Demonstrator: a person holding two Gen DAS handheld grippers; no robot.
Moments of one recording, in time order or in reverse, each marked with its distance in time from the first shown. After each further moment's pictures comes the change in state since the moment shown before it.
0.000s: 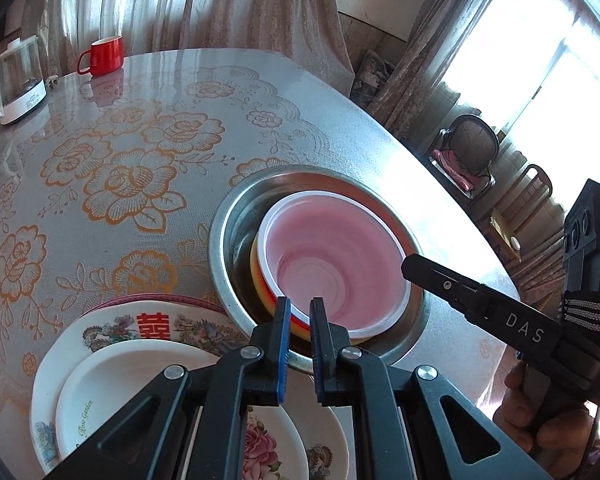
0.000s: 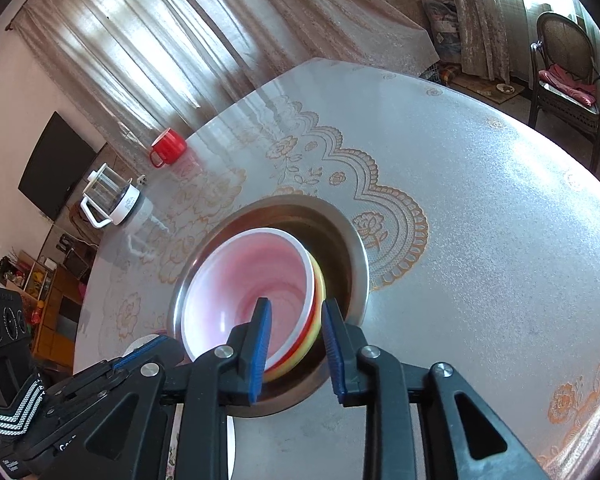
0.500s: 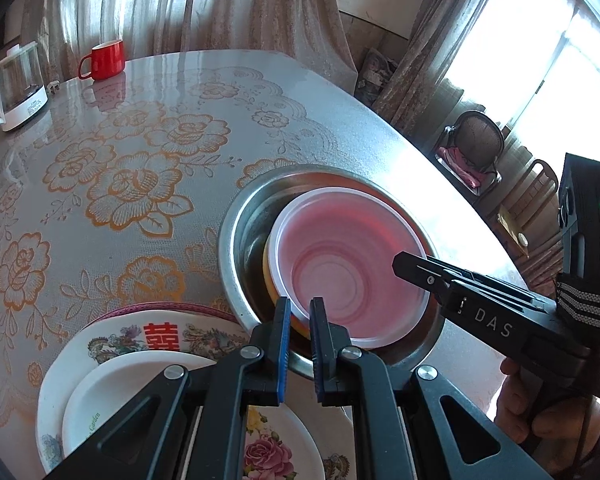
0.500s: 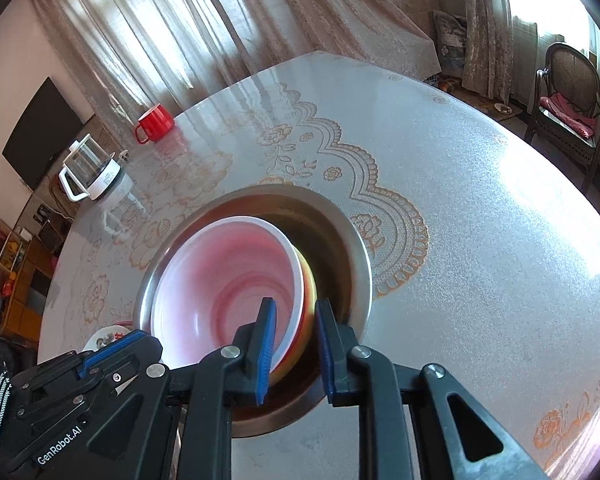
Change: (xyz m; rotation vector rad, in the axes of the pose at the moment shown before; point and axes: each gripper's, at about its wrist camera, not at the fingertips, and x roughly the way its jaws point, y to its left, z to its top) left arm 0.005 0.005 0.003 0.017 -0.004 0.023; right arm 0.025 0.010 0.008 -0.119 0.046 -0.101
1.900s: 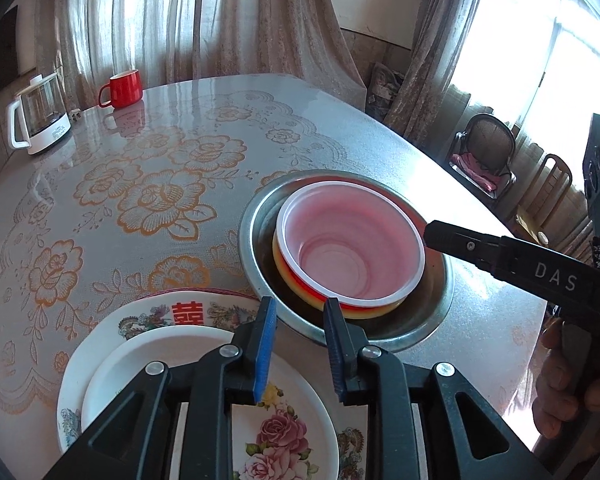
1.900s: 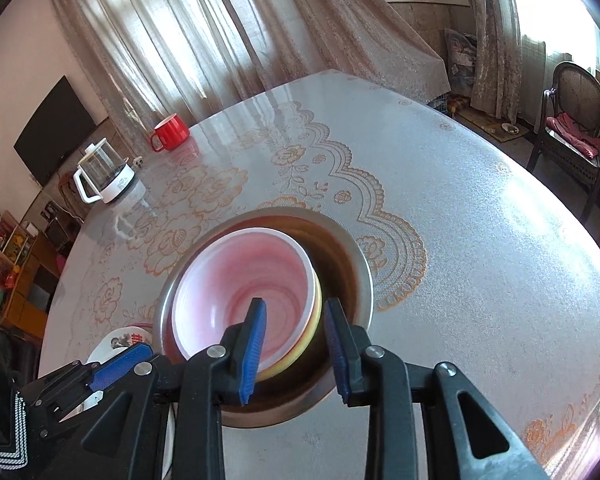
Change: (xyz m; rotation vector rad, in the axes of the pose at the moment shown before) left arm -0.024 -0.012 -0.028 0.052 -0.093 0.104; right arm -0.033 0.001 -0.005 0.002 -0.087 0.066
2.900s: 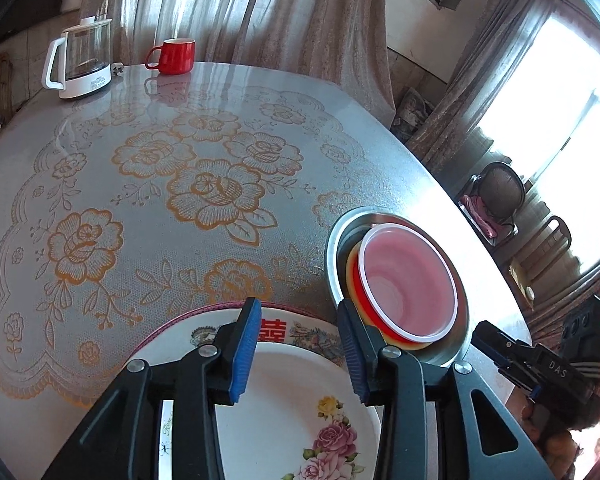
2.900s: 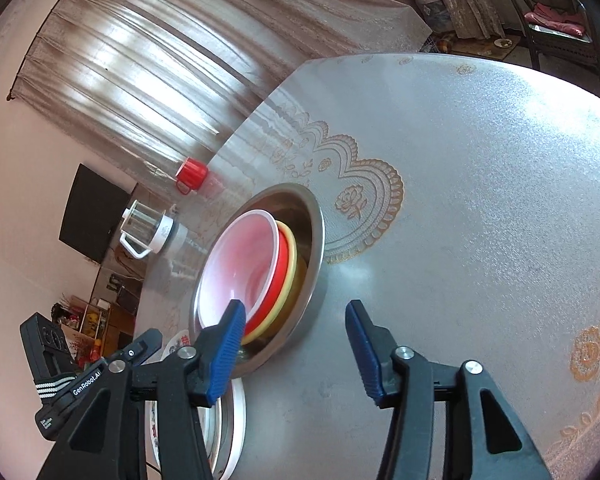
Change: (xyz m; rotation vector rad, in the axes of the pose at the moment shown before) left arm -0.010 0.074 0.014 -0.227 0.006 -0.050; right arm 0.004 -0.054 -0.040 0.306 -0.007 0.232
